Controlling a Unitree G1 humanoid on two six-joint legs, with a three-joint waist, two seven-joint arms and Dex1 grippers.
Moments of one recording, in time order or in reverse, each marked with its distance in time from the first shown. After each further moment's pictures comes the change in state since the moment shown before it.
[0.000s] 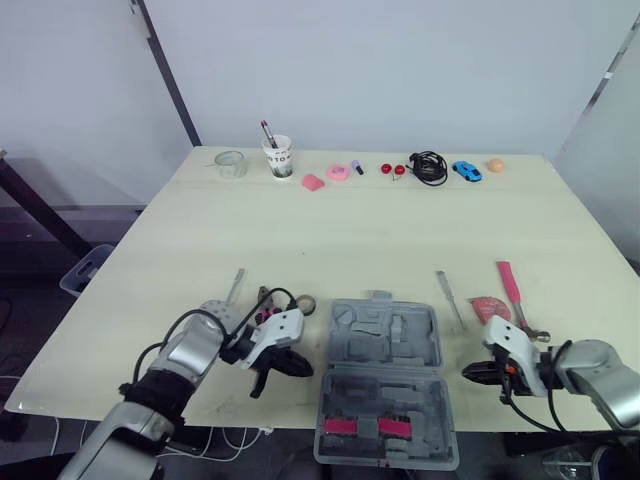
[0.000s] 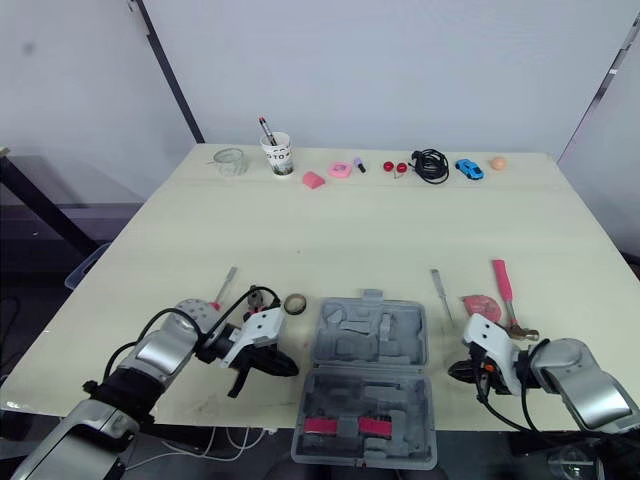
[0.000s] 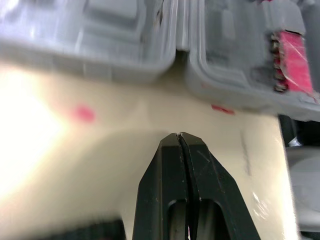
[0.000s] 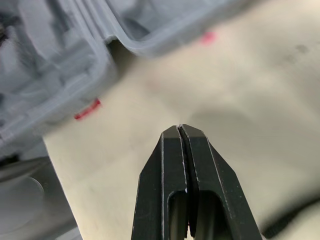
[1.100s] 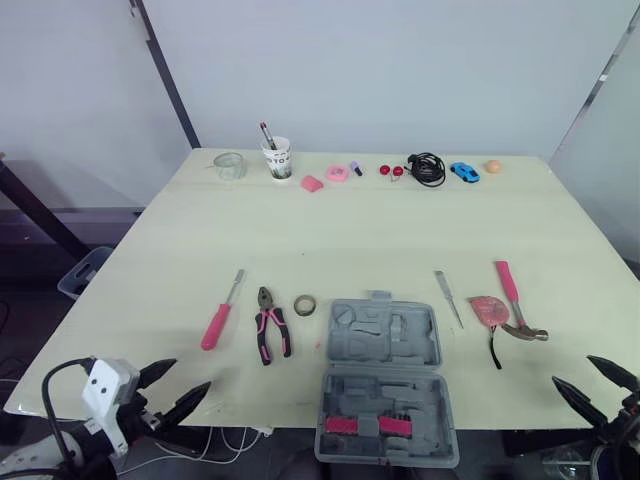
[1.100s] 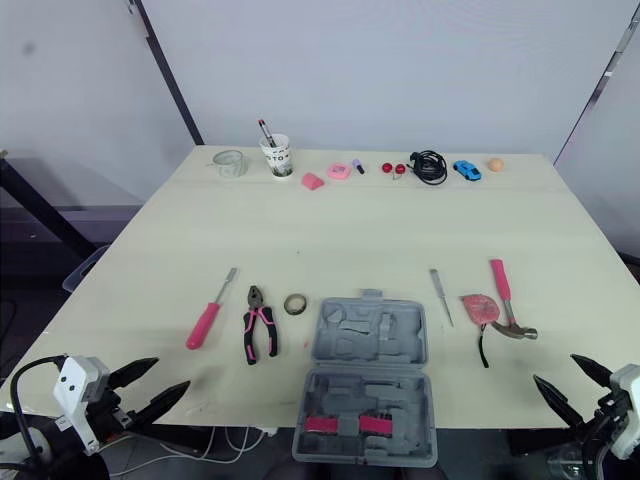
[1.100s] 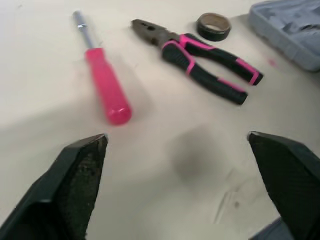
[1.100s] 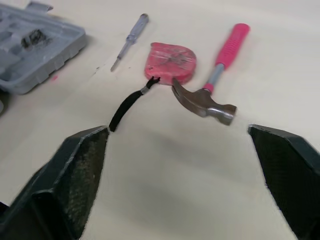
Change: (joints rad) left arm 0.803 -0.121 0.811 -0.303 -0.353 -0.126 0.462; right arm 0.455 0.255 -0.614 0.128 0.273 -0.508 -0.115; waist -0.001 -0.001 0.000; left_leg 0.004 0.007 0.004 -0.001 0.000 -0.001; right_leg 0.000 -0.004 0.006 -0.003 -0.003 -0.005
